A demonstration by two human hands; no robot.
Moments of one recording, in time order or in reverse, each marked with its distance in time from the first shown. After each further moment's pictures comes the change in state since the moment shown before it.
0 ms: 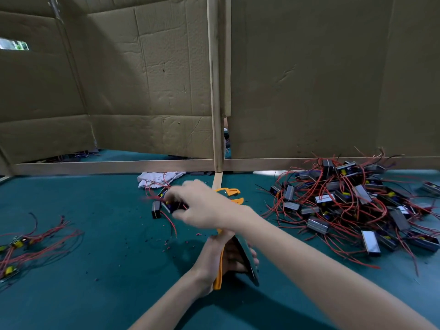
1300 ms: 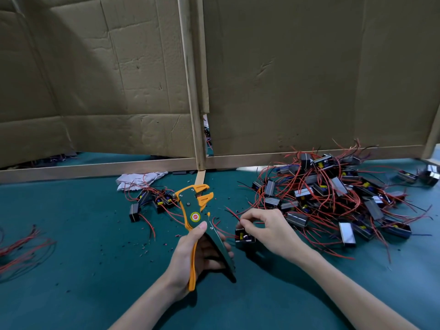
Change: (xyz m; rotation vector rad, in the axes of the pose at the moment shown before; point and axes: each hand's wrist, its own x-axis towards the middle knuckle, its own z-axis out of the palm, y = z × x) left_hand -0.002 -0.001 -0.002 -0.025 0.044 0.134; right_hand -0.137 0.116 0.020 0.363 0.407 0.376
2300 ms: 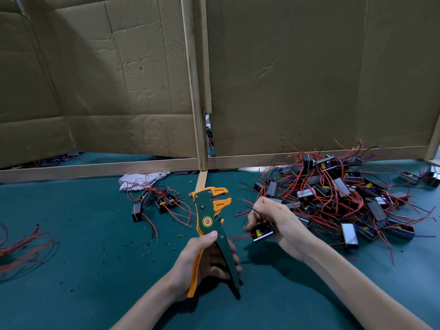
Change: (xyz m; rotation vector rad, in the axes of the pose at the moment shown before) left_hand -0.004 0.002 -0.006 0.090 -0.250 -0.064; right_hand -0.003 -0.028 -0.018 0.857 -0.117 0.337
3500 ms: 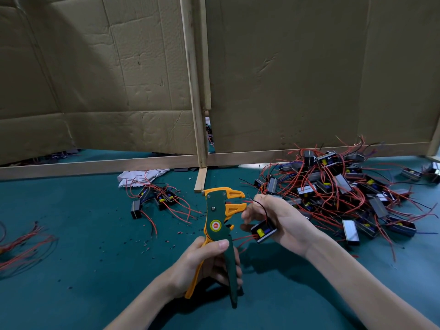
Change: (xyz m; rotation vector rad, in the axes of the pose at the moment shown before) left_hand 0.000 0.000 0.000 0.128 -0.150 -0.049; right_hand 0.003 -0.005 0.001 0.159 -0.110 0.077
